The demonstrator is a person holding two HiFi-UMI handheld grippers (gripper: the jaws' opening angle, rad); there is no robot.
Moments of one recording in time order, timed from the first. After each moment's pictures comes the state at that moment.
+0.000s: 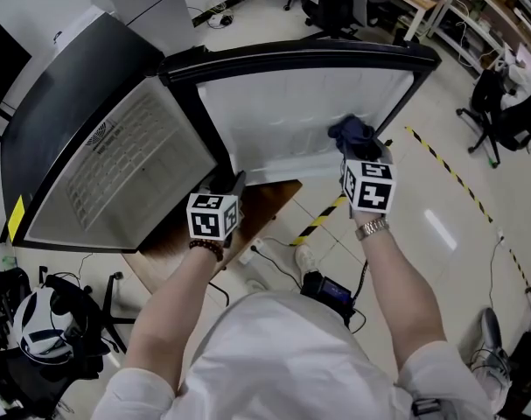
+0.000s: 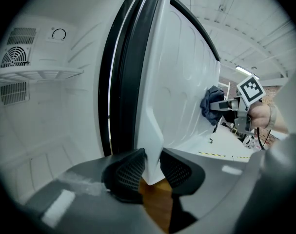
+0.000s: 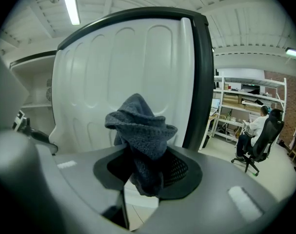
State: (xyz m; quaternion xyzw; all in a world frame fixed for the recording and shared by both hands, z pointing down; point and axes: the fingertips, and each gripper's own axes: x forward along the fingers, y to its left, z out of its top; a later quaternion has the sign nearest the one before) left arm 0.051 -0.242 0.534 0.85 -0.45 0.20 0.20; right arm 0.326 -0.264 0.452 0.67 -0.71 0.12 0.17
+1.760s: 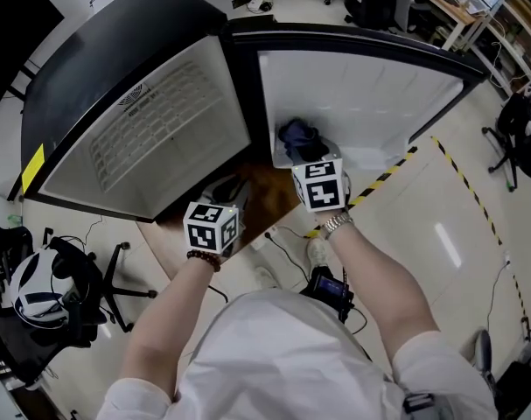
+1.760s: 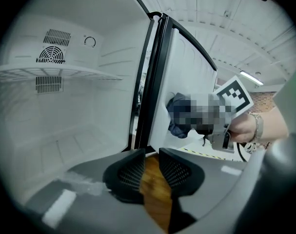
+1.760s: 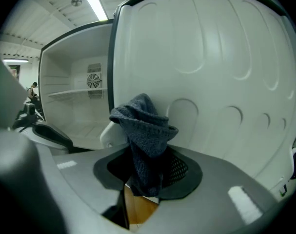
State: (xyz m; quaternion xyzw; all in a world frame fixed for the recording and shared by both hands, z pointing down) left arm -0.021 -0.174 0.534 0.84 -0.47 0.18 0.22; right arm 0.107 -0.260 0.507 0.51 -0.82 0.13 0.22
